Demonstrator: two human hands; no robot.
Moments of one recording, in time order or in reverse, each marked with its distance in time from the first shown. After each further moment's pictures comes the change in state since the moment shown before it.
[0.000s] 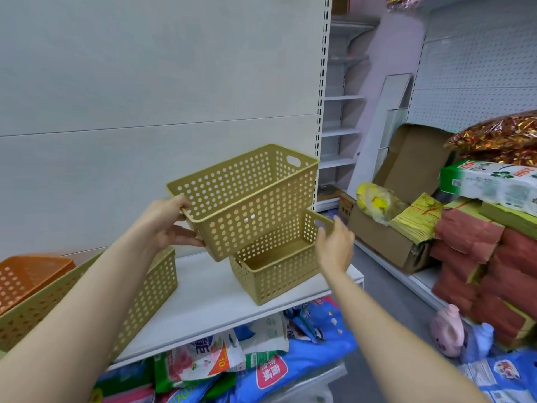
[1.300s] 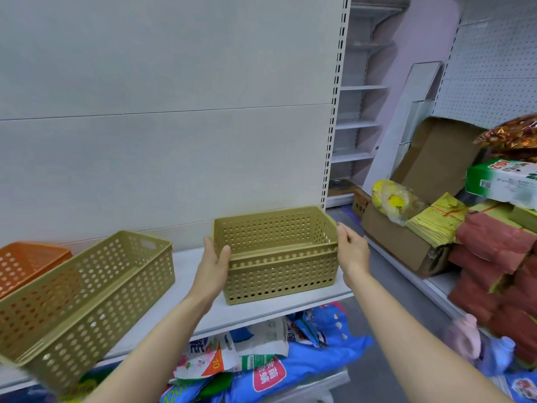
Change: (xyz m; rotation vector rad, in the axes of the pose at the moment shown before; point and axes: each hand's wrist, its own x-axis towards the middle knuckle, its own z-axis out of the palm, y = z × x) left_hand 0.062 -0.159 0.053 0.273 0.018 0.234; right_hand 0.042 0.039 0.006 0.462 -0.241 0.144
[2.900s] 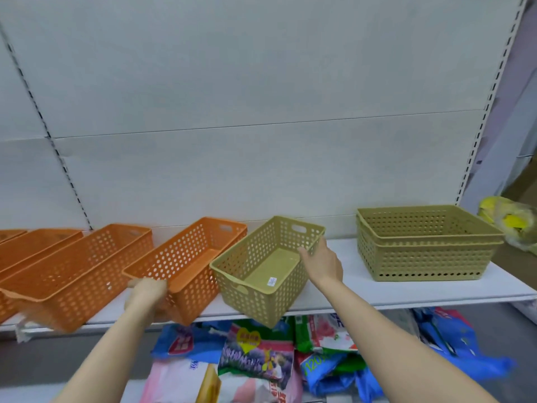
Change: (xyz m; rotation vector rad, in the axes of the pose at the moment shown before) left_hand -0.072 -0.203 -0.469 0.168 0.635 -0.647; right_hand -0.242 -0.056 0.293 -0.563 -0.376 -0.203
